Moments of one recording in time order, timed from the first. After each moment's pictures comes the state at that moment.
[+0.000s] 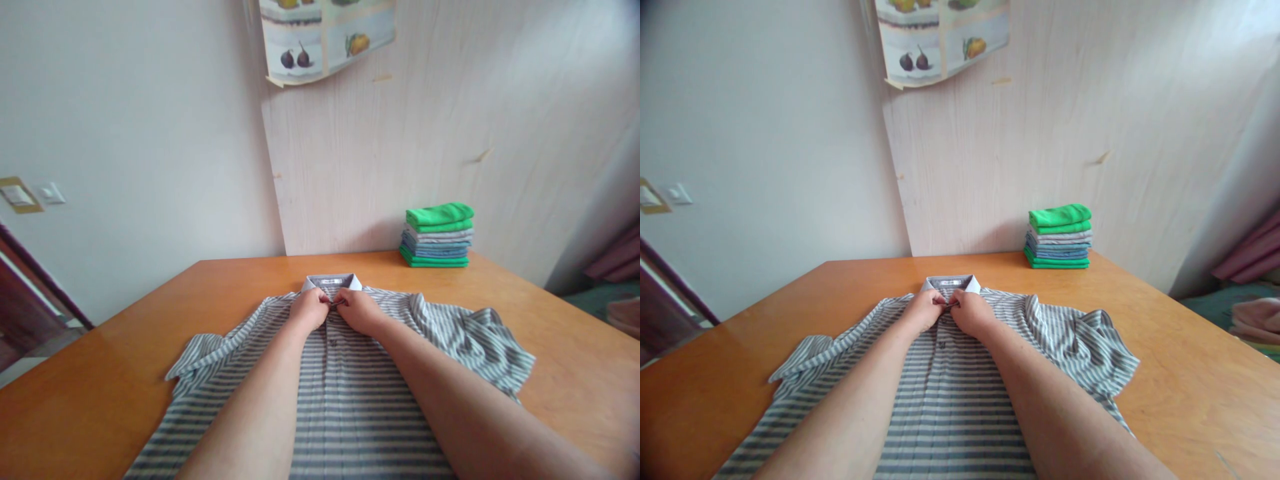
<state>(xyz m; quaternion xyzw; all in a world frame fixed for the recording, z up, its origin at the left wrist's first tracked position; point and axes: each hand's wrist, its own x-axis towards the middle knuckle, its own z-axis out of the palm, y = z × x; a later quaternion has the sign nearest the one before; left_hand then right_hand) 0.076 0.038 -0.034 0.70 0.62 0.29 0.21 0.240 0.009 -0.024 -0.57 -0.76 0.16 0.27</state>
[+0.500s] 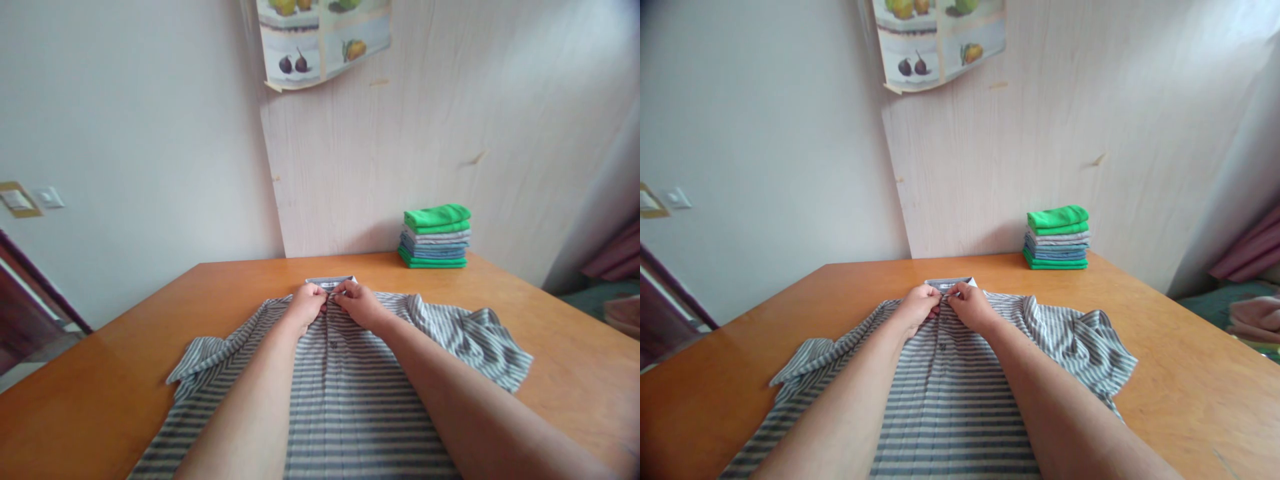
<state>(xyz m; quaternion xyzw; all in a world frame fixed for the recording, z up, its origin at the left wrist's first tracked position) 0.081 0.022 -0.010 0.63 0.55 0.40 0.37 0.240 0.017 -0.025 -0.50 -0.67 0.33 0.43</state>
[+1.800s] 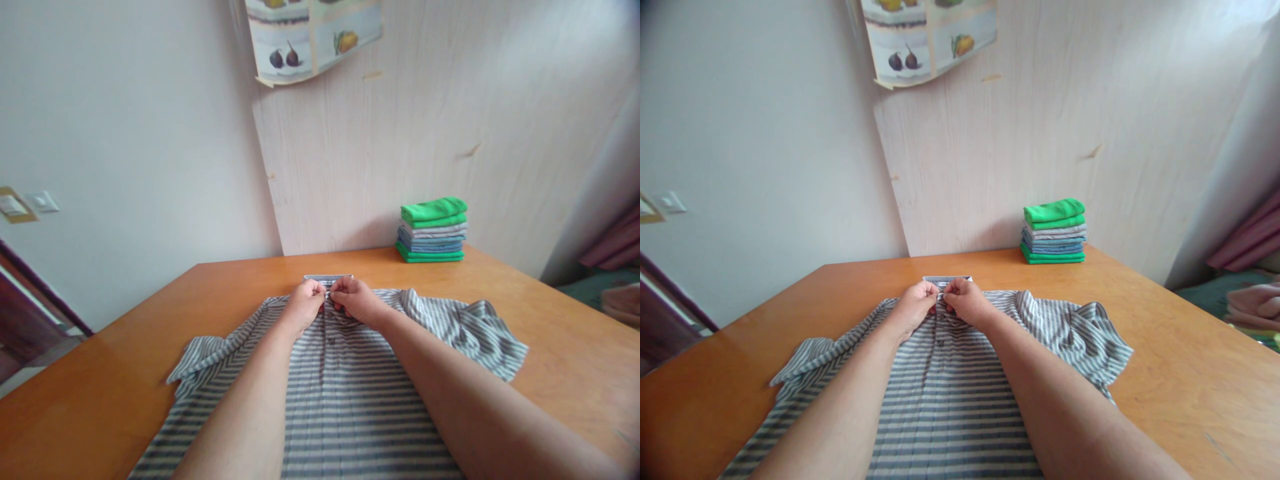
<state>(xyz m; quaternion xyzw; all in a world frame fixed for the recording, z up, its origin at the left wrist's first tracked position) 0.079 0.008 -0.006 0.65 0.48 0.44 0.39 0.236 0.004 -0.009 -0.45 -0.62 0.47 0.45</state>
